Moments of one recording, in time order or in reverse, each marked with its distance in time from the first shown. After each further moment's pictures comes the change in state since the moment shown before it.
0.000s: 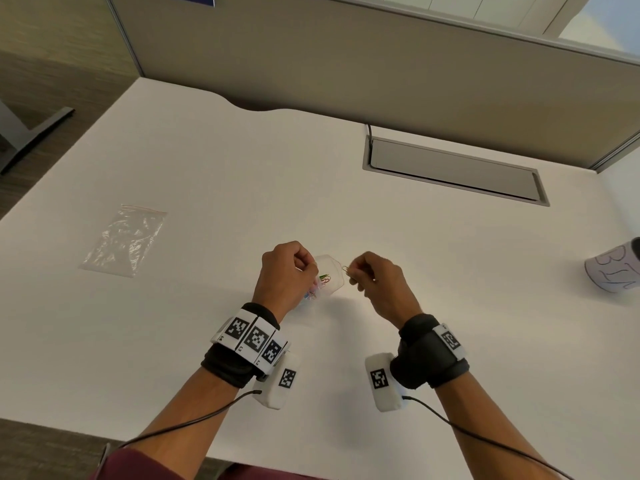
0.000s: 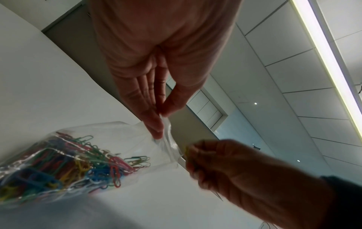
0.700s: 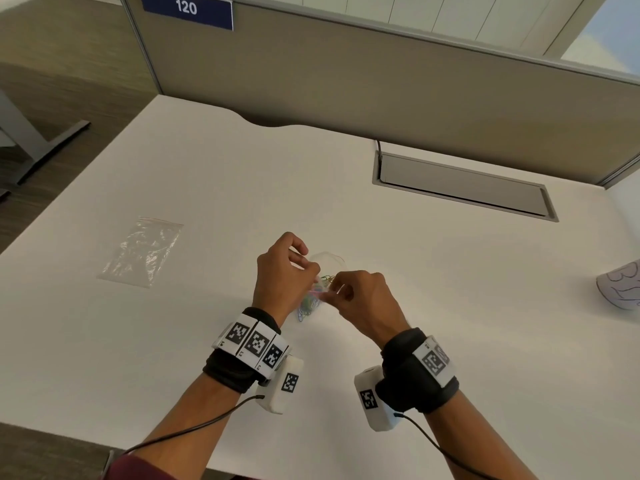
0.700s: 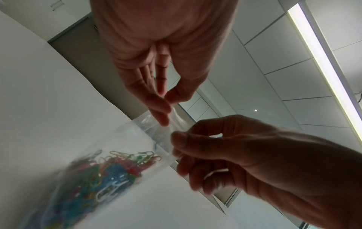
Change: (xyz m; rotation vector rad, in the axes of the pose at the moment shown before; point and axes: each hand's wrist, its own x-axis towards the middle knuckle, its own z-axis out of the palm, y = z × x) left_hand 0.007 0.000 -0.024 -0.095 0.122 0.091; right_hand -0.008 -0.048 0.028 -0.275 -0.063 -0.119
